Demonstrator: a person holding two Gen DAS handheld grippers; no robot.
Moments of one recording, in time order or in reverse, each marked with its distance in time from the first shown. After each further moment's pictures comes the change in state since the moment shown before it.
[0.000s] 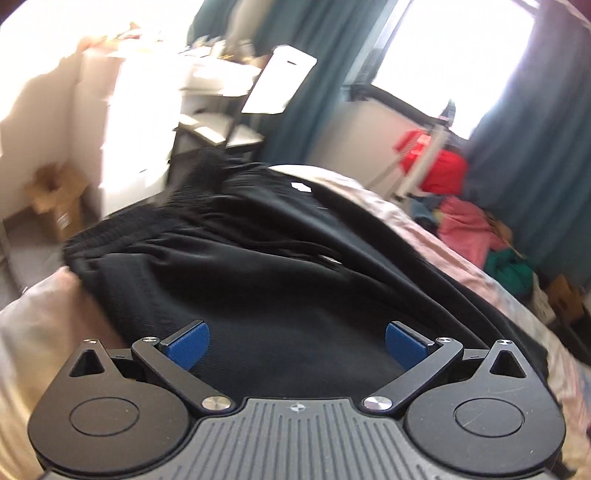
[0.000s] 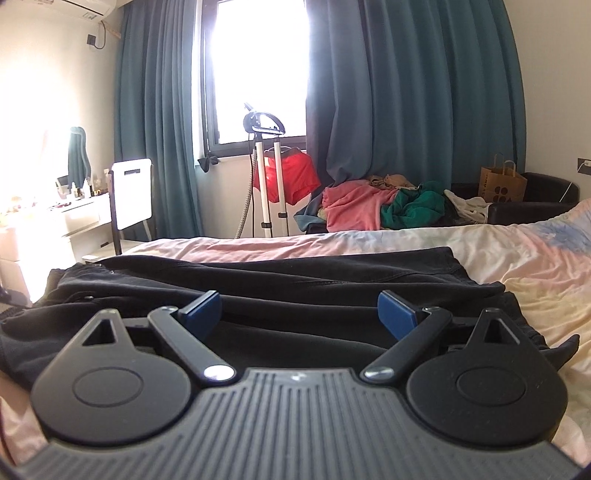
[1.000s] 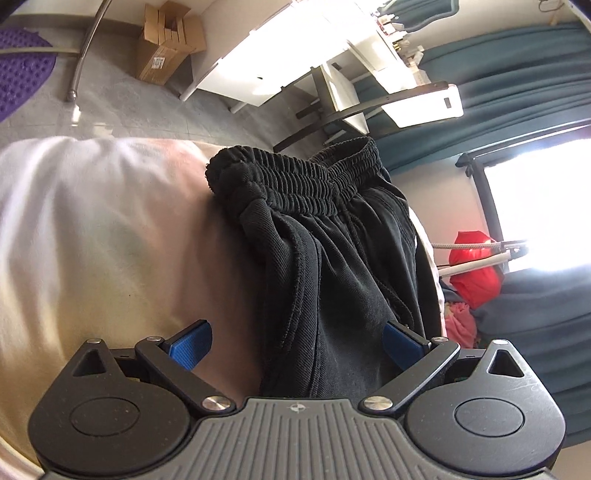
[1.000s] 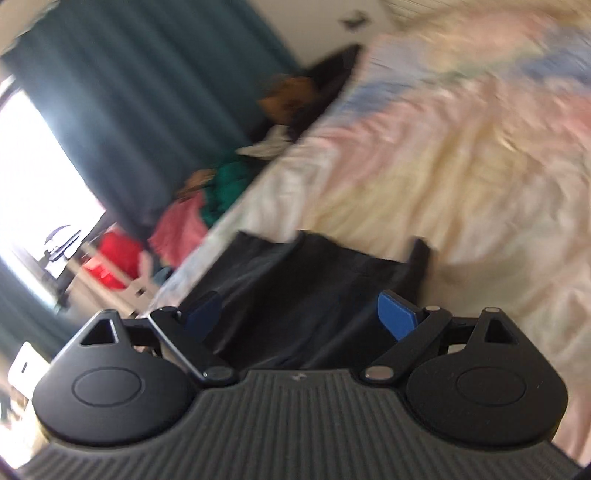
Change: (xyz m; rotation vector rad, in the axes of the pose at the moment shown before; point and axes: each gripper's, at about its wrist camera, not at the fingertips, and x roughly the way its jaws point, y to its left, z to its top) left arm 0.010 0.147 -0.010 -0.686 0.105 -0.090; right arm 0.013 -0.251 -0.036 0.873 0.053 -0.459
